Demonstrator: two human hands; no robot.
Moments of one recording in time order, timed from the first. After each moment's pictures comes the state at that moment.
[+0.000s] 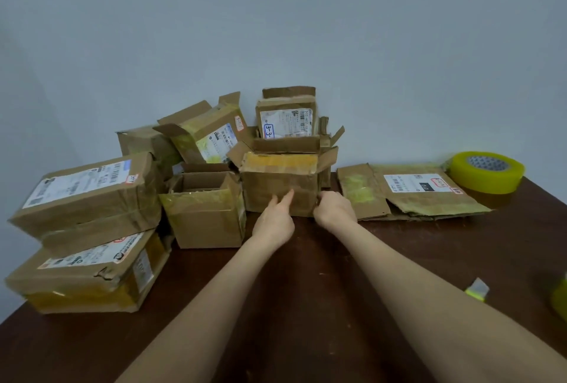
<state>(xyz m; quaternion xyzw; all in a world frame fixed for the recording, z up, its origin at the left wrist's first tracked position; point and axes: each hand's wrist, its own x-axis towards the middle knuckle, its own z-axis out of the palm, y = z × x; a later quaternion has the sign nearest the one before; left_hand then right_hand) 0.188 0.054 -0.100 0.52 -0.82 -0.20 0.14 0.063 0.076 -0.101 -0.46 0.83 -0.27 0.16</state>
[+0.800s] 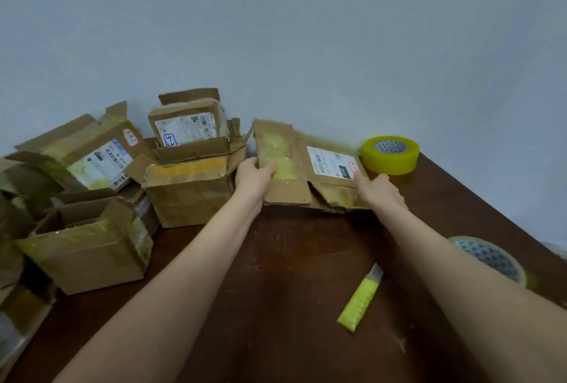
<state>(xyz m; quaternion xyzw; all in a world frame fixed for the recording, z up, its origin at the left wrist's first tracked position) 0.036 0.078 -0.046 0.44 -0.63 -0.52 0.38 -0.149 0.185 -0.100 -0.18 0.90 -0.36 0.16</state>
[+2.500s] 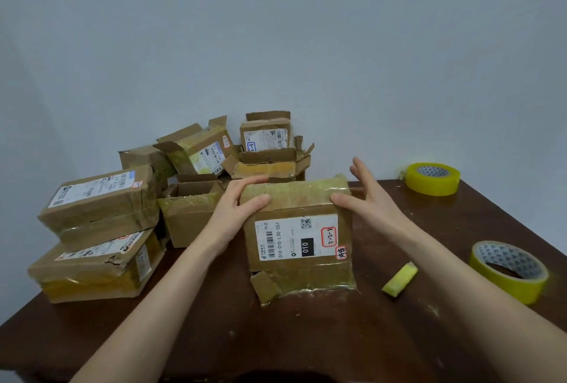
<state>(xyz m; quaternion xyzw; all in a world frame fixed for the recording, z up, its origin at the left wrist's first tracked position) 0.253 0.139 -0.033 0.30 -0.75 -0.42 0.41 0.012 0.250 -0.040 -0.55 0.60 -0.54 0.22</state>
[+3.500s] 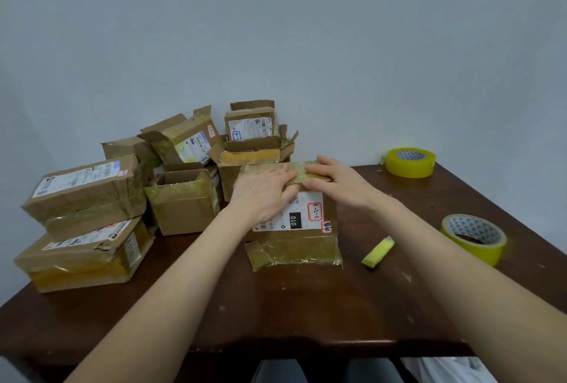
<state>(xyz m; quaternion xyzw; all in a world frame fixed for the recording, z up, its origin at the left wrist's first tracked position) 0.190 0.177 -0.015 0.36 -0.92 0.10 0.12 0.018 0.246 -0.030 -0.63 0.68 -0.35 0.12</state>
